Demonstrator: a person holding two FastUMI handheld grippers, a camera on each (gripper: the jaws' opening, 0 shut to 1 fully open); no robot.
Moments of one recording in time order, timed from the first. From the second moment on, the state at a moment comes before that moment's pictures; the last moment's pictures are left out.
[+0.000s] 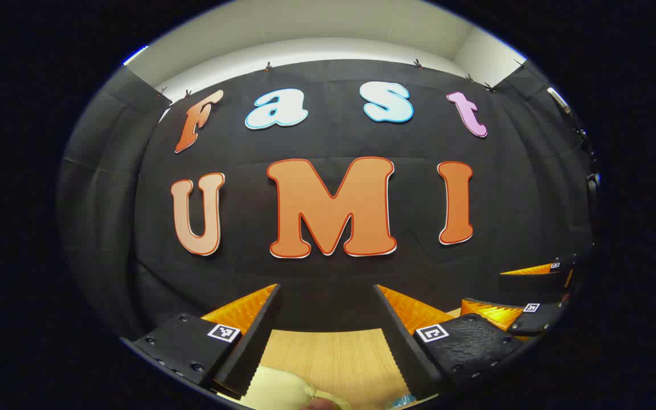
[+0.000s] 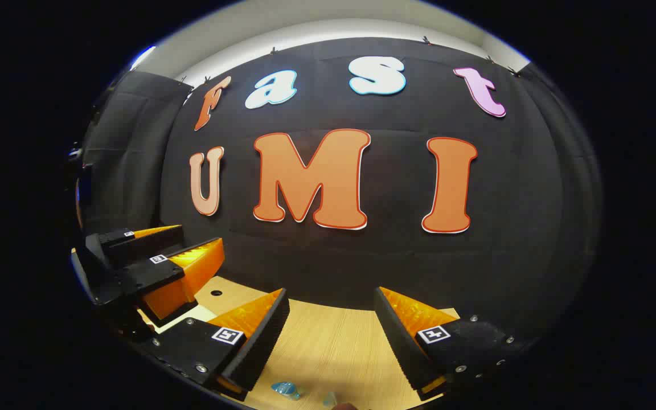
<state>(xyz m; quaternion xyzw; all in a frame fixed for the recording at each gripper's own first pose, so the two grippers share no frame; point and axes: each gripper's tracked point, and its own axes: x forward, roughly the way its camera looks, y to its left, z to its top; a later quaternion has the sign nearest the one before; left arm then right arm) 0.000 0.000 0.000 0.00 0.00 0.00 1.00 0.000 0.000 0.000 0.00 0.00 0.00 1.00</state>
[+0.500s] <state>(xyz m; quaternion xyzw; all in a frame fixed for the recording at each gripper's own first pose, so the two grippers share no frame) -0.007 0.020 -0.010 0.00 0.01 0.01 1.00 -0.013 -0.019 -0.008 -0.05 -0.01 -0.04 1.00</state>
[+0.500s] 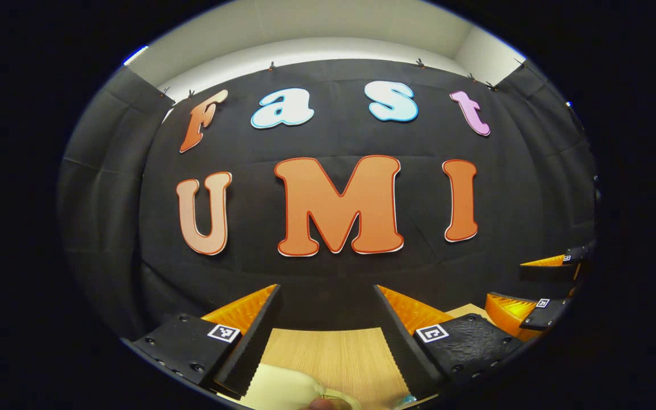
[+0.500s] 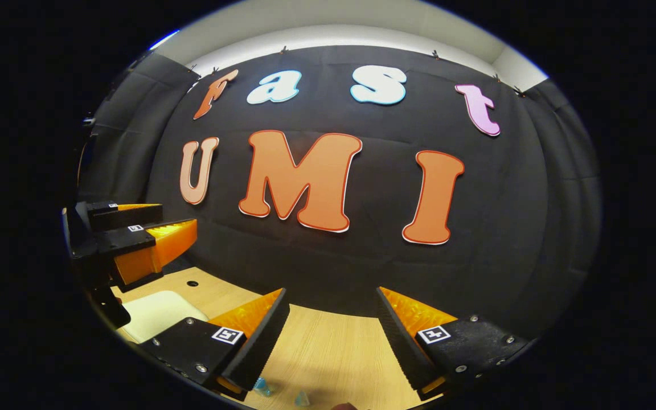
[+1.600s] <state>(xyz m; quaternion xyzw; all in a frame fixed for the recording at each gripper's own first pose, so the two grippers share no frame) -0.063 0.020 -0.117 0.14 0.12 -0.02 0.98 -0.048 -0.037 -0.015 -0.06 -0.02 -0.04 1.00</state>
